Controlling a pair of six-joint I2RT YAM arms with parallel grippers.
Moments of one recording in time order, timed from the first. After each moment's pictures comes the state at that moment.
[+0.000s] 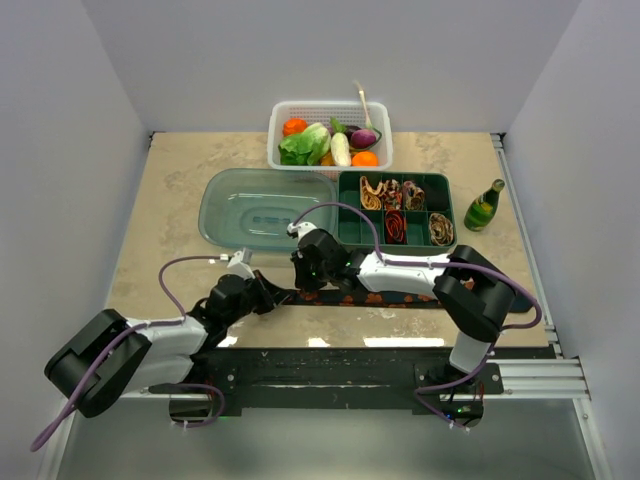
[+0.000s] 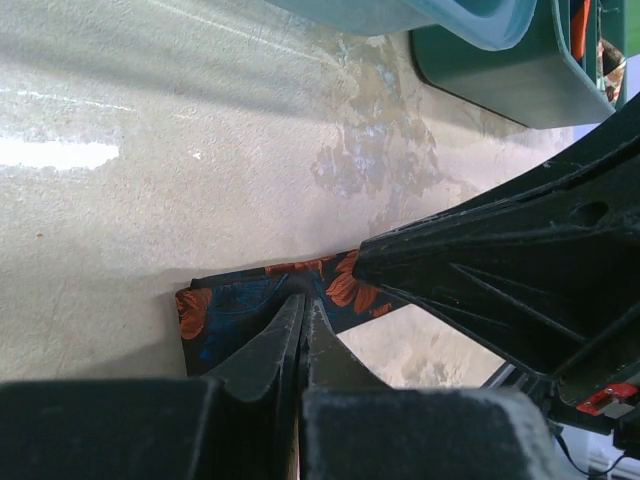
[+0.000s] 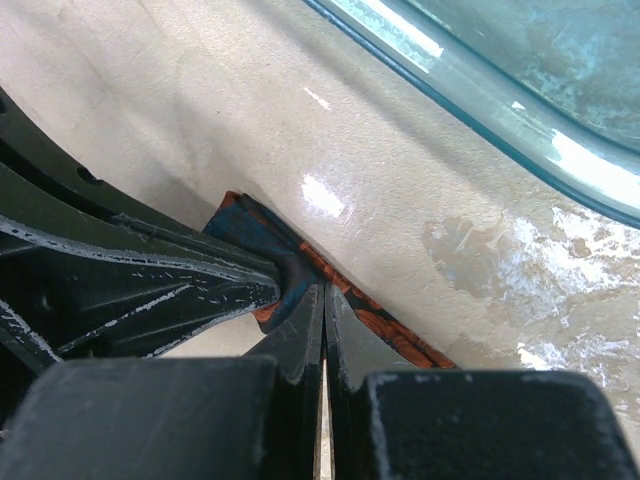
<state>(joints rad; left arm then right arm) -0.64 1.17 0.06 0.65 0.04 -0.94 0.99 1.76 1.04 -0.08 0.01 0.47</state>
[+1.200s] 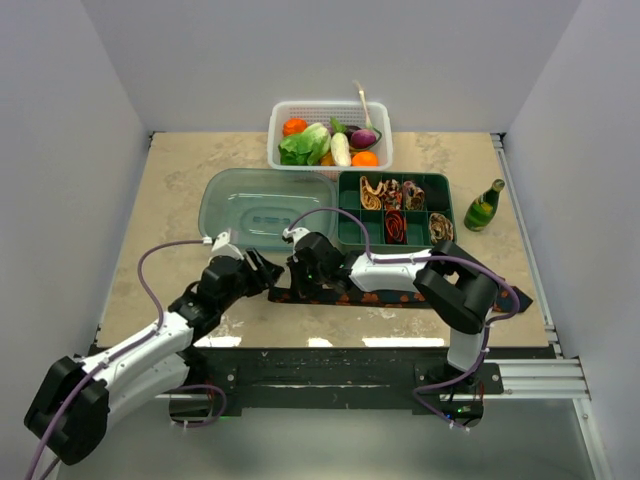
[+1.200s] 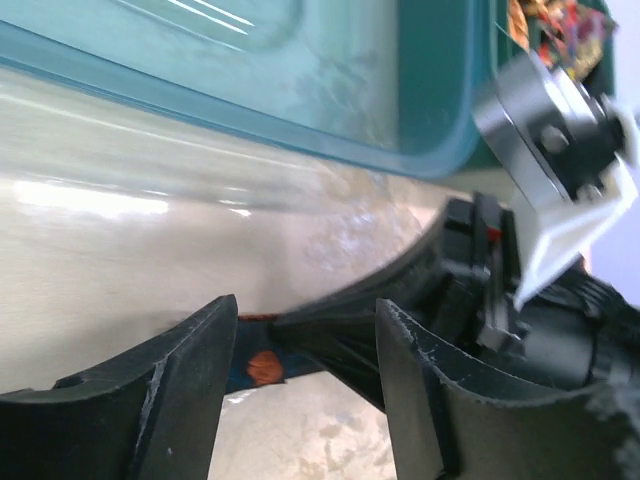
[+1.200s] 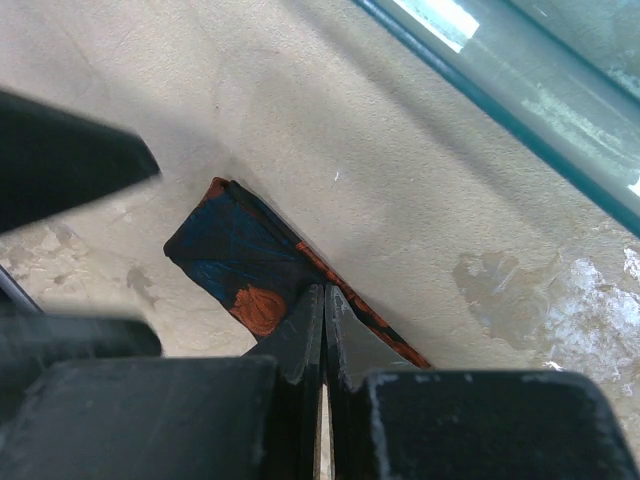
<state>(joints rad) -0.59 0.89 0.27 0.14 -0.10 -0.89 0.98 1.86 1.04 0.01 -0.07 0.46</state>
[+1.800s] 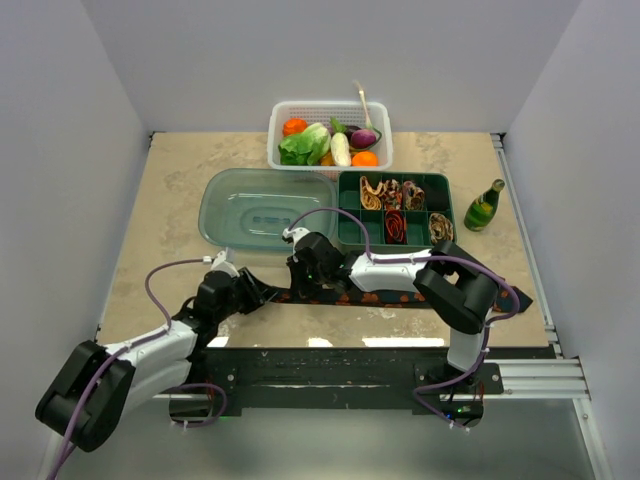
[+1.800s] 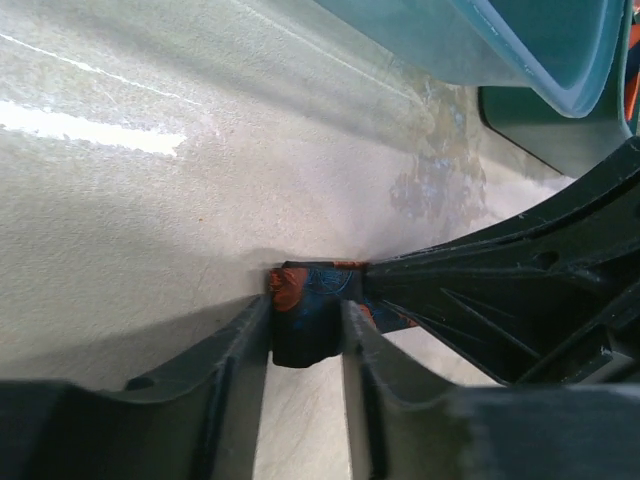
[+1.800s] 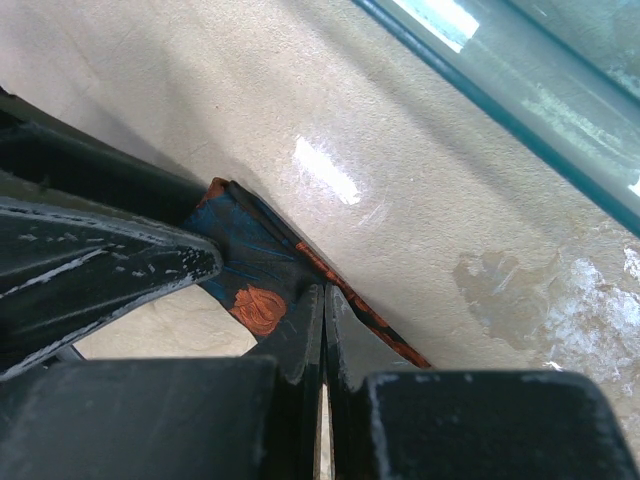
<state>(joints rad) -0.46 0.97 0.06 0.36 0.10 -0.93 0.98 1.86 1.04 0.01 -0.07 0.46</state>
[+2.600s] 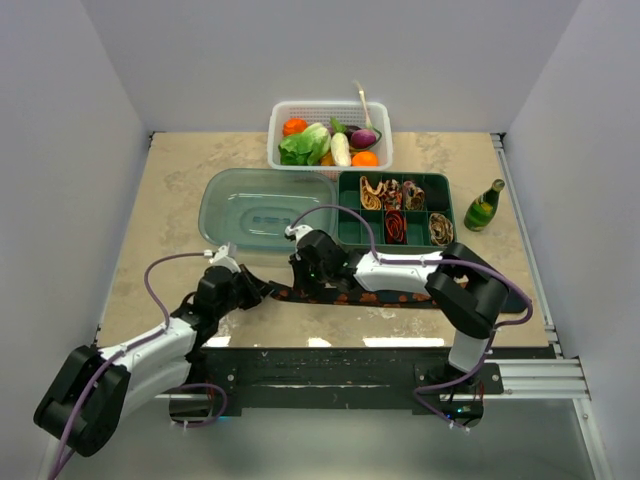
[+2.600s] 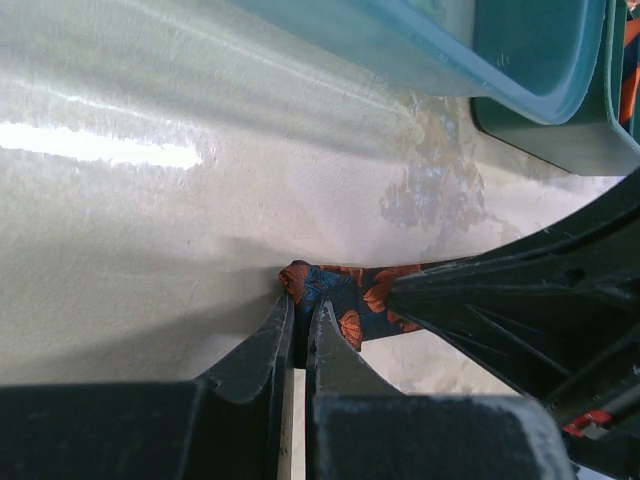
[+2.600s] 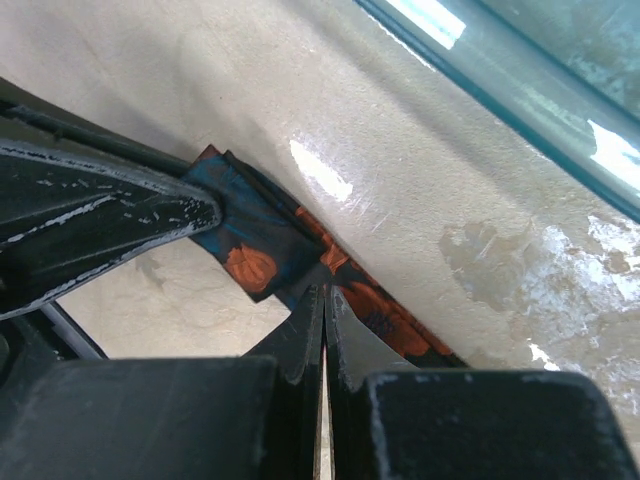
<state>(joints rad) -0.46 0.95 0.10 0.31 0.09 -0.88 0.98 1.80 1.04 -0.06 -0.05 0.46</state>
